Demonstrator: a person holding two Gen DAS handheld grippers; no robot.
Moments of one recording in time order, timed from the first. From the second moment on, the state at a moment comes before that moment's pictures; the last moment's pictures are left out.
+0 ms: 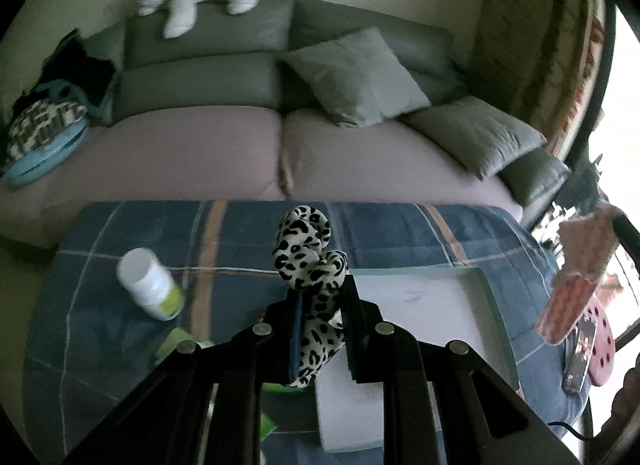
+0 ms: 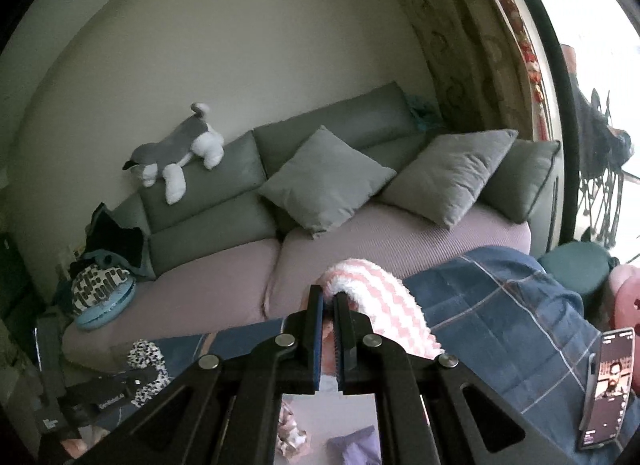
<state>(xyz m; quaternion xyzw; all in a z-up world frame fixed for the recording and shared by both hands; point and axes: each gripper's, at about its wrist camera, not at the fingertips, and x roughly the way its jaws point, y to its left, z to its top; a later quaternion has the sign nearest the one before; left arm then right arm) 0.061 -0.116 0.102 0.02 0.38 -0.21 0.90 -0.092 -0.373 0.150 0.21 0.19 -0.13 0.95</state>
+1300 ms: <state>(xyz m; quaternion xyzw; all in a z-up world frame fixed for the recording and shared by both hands) 0.074 -0.246 -0.022 0.08 0.48 -0.30 0.82 0.013 -0.389 -0.045 0.26 0.48 -0.12 0.83</state>
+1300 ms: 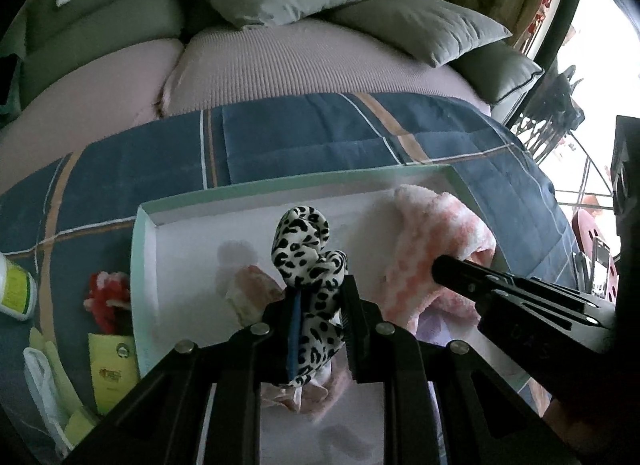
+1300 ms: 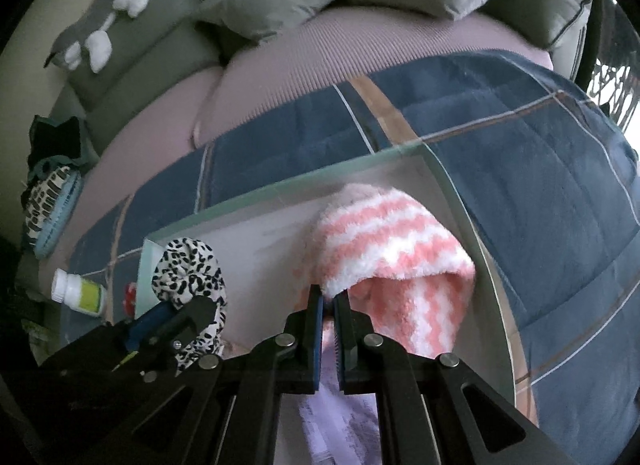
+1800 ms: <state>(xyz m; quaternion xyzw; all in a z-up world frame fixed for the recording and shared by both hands) 0.072 -0.238 -0.006 0.09 0.48 -0.30 0.82 0.006 -0.383 -0.025 0.24 0.47 -0.13 0.84</state>
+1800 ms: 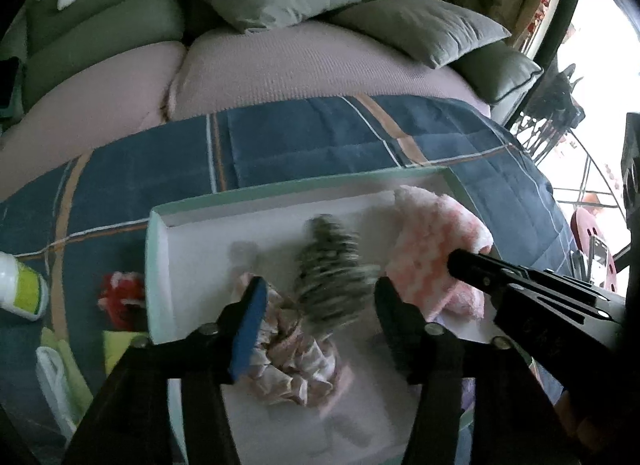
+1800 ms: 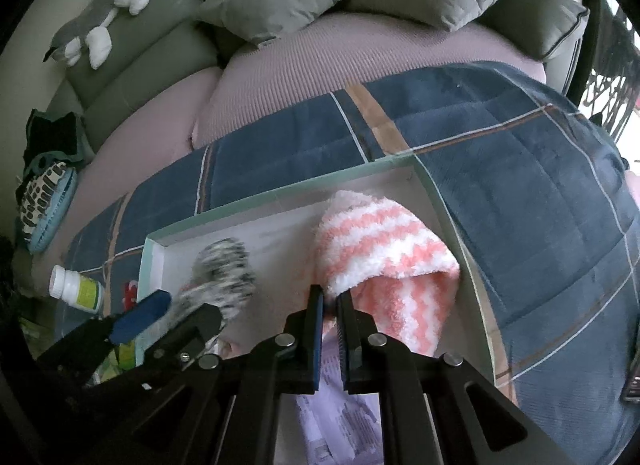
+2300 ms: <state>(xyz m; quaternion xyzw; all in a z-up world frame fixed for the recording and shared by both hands) 0.097 -0.167 0.013 0.05 0.47 -0.19 0.86 0.008 -0.367 -0.016 0.22 0.47 -0.11 0.85</state>
